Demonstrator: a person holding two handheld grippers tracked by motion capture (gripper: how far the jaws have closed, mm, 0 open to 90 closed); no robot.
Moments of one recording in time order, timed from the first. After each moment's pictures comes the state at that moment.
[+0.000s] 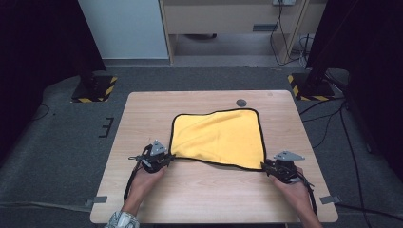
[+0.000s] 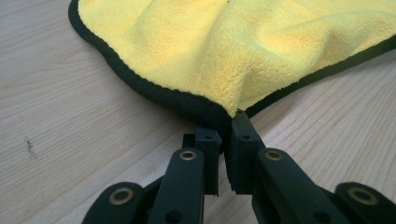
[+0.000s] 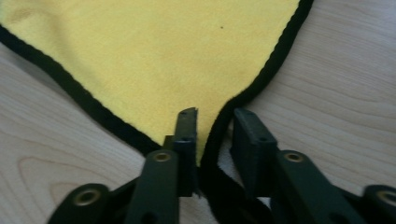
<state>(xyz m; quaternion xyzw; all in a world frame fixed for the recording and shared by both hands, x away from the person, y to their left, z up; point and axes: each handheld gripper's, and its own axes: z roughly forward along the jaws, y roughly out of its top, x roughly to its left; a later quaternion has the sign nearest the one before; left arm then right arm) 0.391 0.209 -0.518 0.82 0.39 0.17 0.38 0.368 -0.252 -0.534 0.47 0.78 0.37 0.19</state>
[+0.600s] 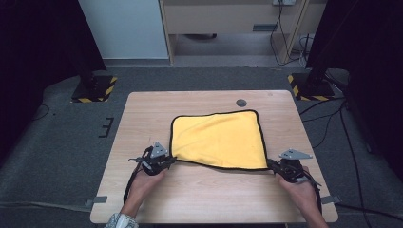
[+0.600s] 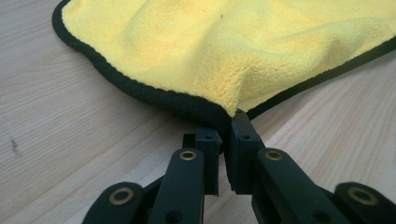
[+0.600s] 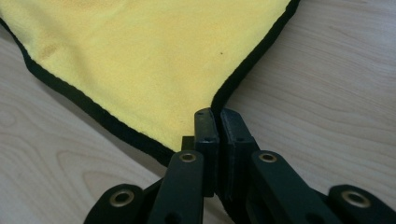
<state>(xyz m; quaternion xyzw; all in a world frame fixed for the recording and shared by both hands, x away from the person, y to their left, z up) 0.380 0.205 -0.512 0.83 0.37 0.16 0.38 0.359 -0.263 -0.511 0.46 0.78 0.39 0.18</state>
